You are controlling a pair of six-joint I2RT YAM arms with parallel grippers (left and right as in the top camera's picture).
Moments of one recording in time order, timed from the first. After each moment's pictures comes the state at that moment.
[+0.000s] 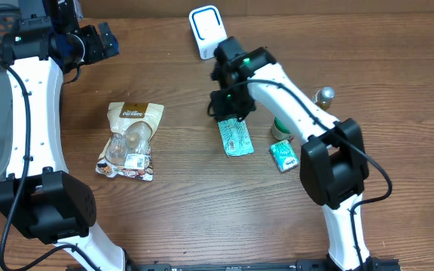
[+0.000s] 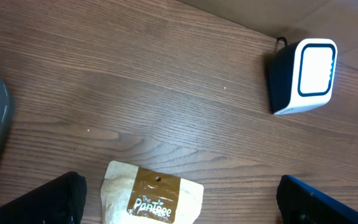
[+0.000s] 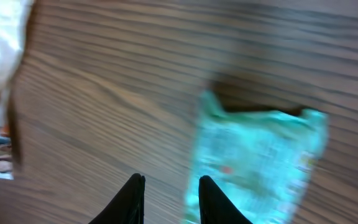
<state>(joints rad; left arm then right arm) 0.16 1.90 1.93 -0.97 0.20 -0.21 0.54 2.23 1.95 -1.12 -0.25 0.24</state>
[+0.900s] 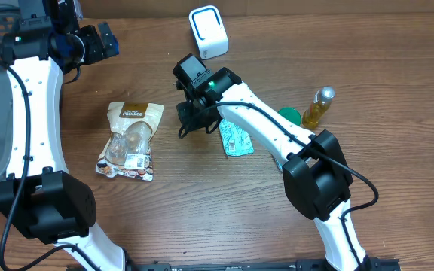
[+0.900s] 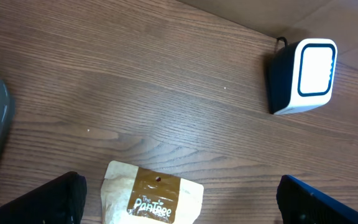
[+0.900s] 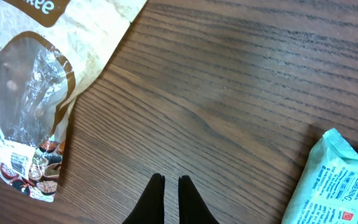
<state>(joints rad) 0.16 1.90 1.93 -0.97 0.20 -0.21 0.70 2.23 1.95 -0.98 -0.17 0.33</state>
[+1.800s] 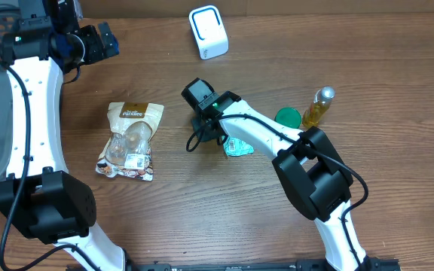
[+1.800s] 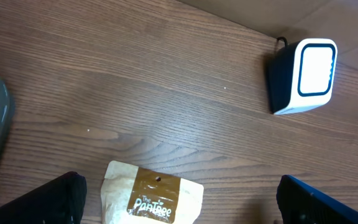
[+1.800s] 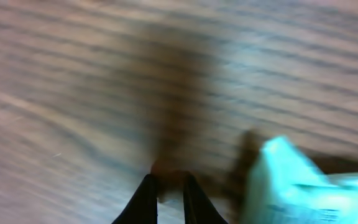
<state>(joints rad) 0.16 1.90 1.93 -0.97 0.20 -0.21 0.70 2.23 1.66 -0.72 0.09 0.33</state>
